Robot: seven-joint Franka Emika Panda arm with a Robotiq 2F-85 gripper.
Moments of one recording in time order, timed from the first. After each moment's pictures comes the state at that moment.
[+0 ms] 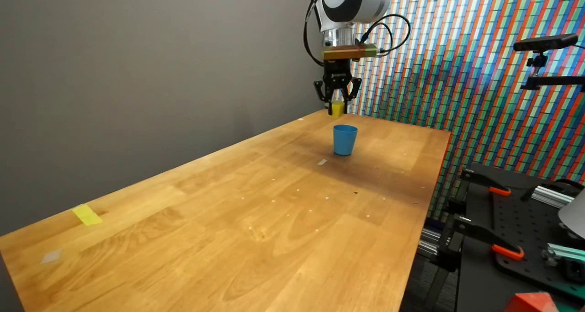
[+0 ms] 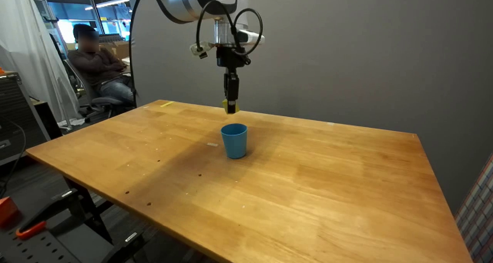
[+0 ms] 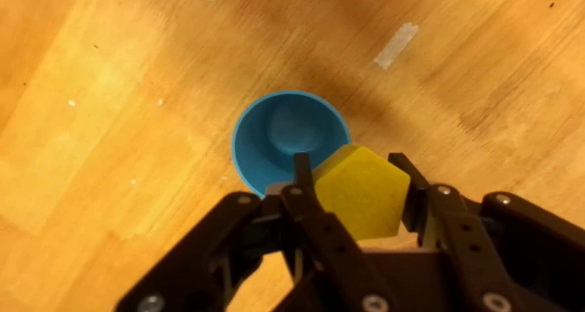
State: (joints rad) arm 0.03 0.40 -0.14 -1.95 0.07 2.21 0.68
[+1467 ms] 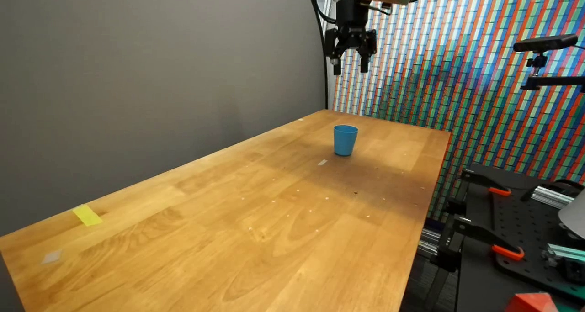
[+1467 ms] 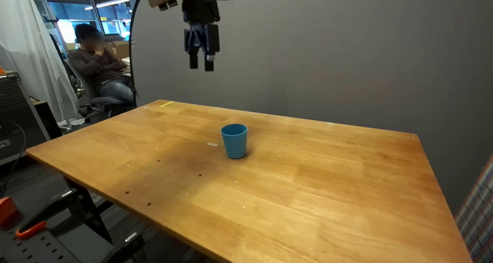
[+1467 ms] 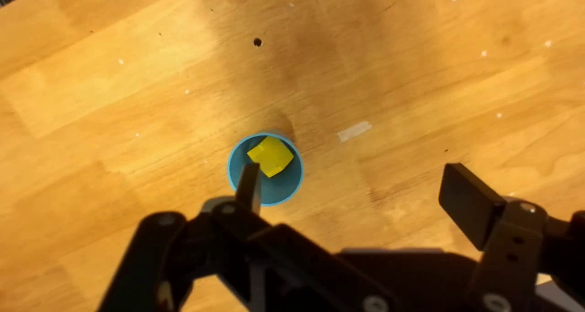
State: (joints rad) arm 0.03 0.07 -0.05 -2.08 0.01 2.03 0.33
